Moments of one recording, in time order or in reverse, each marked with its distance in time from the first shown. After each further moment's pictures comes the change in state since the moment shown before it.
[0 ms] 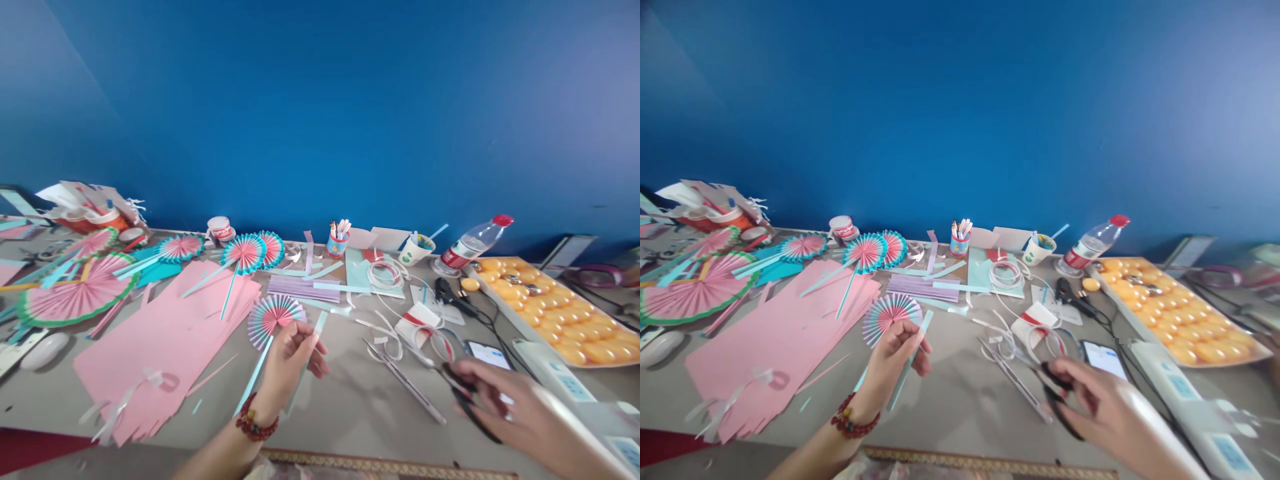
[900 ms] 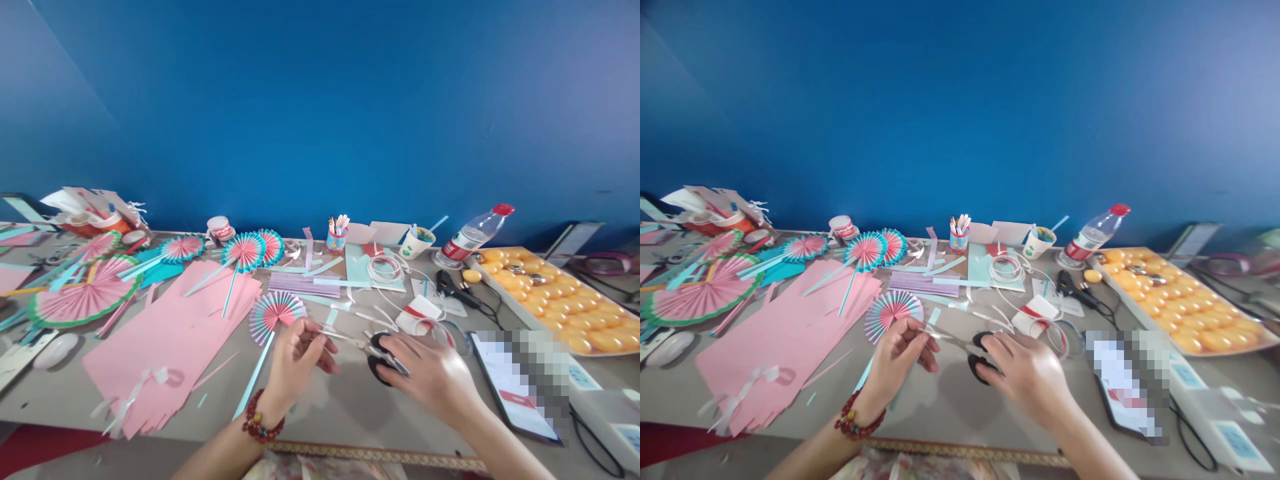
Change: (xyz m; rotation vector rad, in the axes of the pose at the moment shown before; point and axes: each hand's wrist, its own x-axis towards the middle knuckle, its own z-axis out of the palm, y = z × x) left_hand -0.008 0.009 0.013 0.022 -0.047 0.032; right_hand 0.038 -0.075 0.041 -0.127 -0.071 -0.472
